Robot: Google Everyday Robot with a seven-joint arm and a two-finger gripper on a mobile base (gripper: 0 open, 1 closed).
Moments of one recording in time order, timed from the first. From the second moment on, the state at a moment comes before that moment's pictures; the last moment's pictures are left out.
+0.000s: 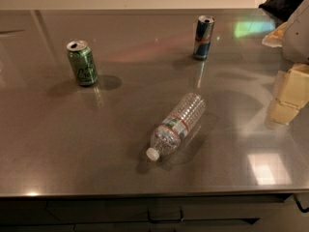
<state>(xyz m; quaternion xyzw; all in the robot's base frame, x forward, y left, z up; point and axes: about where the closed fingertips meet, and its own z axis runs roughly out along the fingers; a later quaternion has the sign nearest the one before) 0.438 -0.217 0.976 -0.60 0.78 -0.03 0.16</state>
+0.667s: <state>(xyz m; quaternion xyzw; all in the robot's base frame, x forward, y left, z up) 0.447 -0.197 0.975 -0.61 0.77 -0.02 0.16</state>
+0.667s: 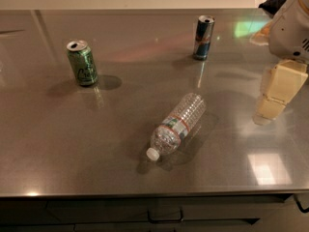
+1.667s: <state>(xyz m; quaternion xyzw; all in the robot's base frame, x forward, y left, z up) 0.497 -0.078 0.989 -0.63 0.73 0.07 0.24</state>
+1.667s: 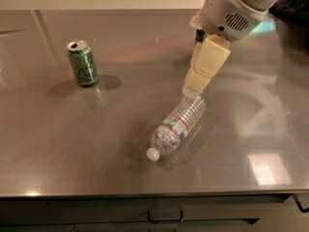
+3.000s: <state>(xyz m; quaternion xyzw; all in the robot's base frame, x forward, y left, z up) 0.599 0.023 0.939 -0.57 0.74 0.14 0.33</state>
